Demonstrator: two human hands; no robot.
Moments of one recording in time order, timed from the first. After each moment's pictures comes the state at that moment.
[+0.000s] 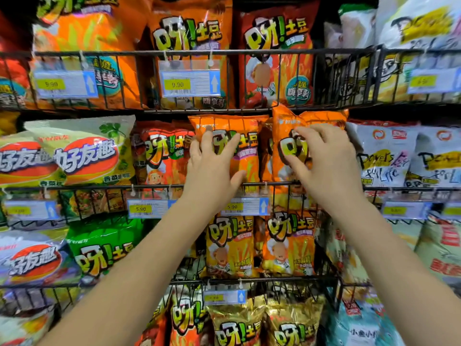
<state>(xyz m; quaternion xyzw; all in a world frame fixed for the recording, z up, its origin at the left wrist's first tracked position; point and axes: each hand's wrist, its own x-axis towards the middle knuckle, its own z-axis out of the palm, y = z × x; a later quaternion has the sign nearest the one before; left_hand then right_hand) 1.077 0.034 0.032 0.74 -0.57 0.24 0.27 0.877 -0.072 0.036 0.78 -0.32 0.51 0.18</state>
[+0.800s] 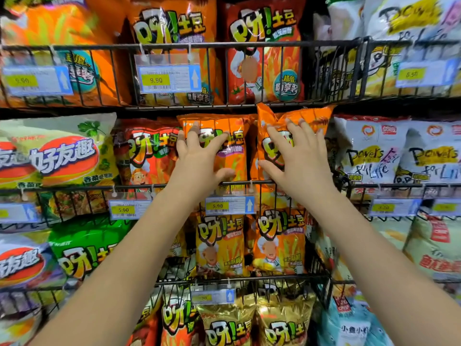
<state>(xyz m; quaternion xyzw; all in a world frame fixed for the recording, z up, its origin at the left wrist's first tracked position) 1.081 0.015 0.043 0.75 -0.57 0.18 0.29 0.895 -0.097 0.029 0.81 -0.35 0.43 0.20</state>
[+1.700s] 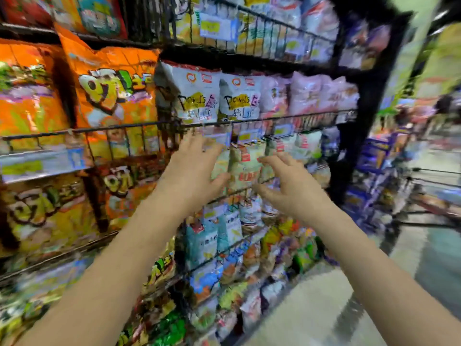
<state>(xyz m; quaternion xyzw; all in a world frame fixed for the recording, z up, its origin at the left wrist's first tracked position) 0.861 0.011 -0.034 0.50 -0.82 0.10 0.25 0.638 0.043 -0.055 0.74 -0.62 0.26 0.05</state>
